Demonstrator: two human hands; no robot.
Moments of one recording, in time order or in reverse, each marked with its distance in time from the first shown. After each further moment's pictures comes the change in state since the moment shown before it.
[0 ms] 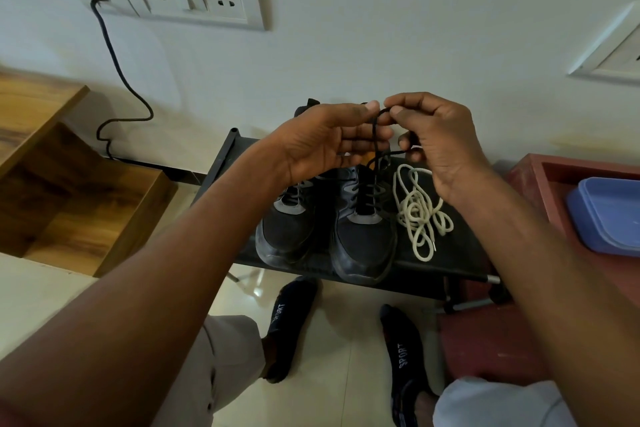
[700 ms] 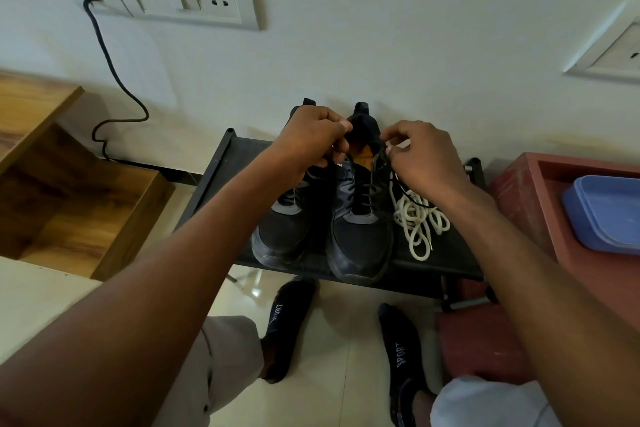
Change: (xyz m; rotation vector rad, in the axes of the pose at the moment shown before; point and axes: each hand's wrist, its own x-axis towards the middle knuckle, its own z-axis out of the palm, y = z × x) left_hand 0.012 -0.015 -0.005 0.445 0.399 0.056; right_hand 0.007 0.031 -0.003 -0.820 -0.007 -0.118
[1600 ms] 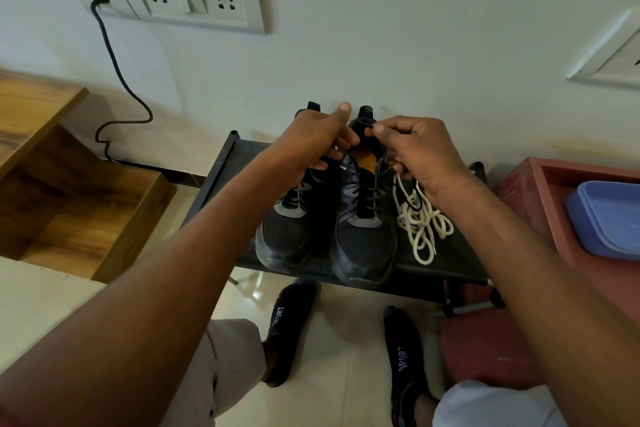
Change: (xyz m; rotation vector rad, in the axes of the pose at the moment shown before) left_hand -0.001 0.002 -0.009 0.035 -0.028 -0.051; right_hand -0.003 -0.024 -0.003 0.612 -0.099 0.108
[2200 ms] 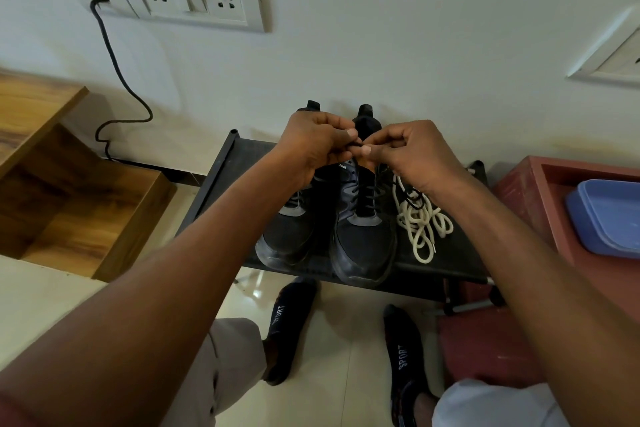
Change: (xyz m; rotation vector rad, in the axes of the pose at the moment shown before) left_hand 0.000 -0.004 0.009 -0.402 0.053 -0.030; right_hand 0.004 0.010 -0.005 -0.179 -0.119 -0.124
